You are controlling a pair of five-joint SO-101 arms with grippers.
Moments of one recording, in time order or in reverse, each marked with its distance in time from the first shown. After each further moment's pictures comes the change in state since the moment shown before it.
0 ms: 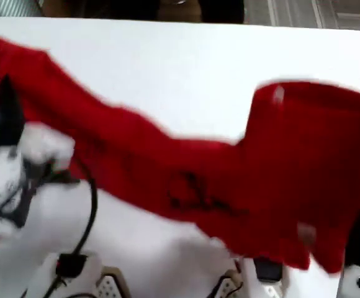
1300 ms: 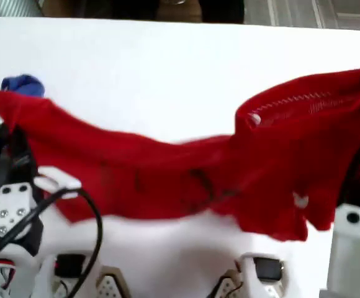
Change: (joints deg) left arm -4.3 -15.8 23.9 1.6 6.9; right arm 0.0 0.3 7.2 -2.4 -0.1
